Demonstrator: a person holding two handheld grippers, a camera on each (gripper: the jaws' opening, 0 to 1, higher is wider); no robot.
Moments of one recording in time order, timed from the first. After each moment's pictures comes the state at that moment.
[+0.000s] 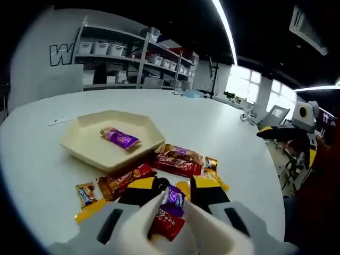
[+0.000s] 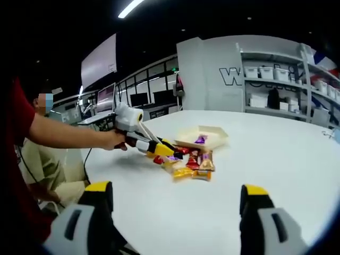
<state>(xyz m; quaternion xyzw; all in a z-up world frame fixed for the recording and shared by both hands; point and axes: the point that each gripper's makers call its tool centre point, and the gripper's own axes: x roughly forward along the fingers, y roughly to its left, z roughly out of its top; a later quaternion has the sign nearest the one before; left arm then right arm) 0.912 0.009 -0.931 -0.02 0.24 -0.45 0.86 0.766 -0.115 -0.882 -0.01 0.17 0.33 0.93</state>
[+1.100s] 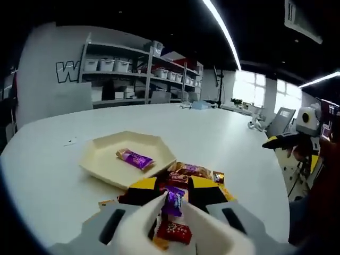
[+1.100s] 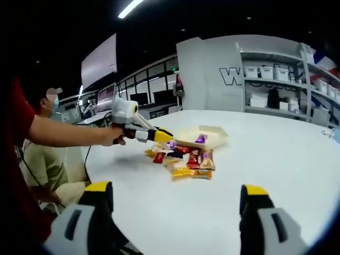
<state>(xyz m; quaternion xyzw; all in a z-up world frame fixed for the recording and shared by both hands) 0.914 0.019 -0.895 -0.02 0.18 -0.42 0.89 0.762 -0.117 -0.884 -0.01 0.17 0.33 0.93</state>
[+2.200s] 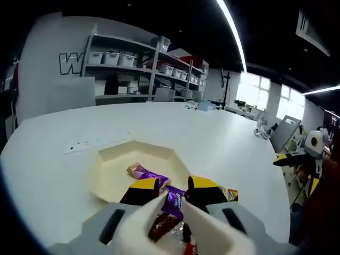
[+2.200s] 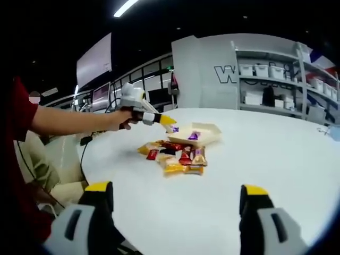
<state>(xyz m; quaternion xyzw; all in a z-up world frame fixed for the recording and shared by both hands) 0.972 0.018 -0.872 -0.01 0.19 -0.41 0.89 0.765 -0.133 -0.888 0.00 0.18 0.31 0.93</state>
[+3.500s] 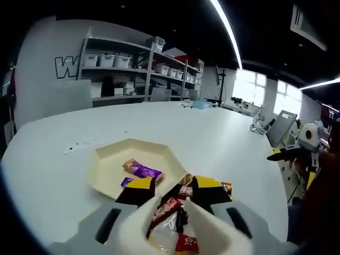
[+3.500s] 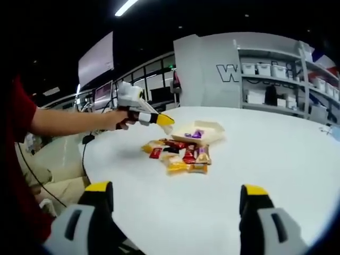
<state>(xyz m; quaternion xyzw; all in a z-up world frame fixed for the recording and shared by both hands) 0.943 0.022 -0.875 0.01 0.18 -0.43 0.89 0.761 -0.125 -0.891 -0.01 0.19 0.32 0.93</state>
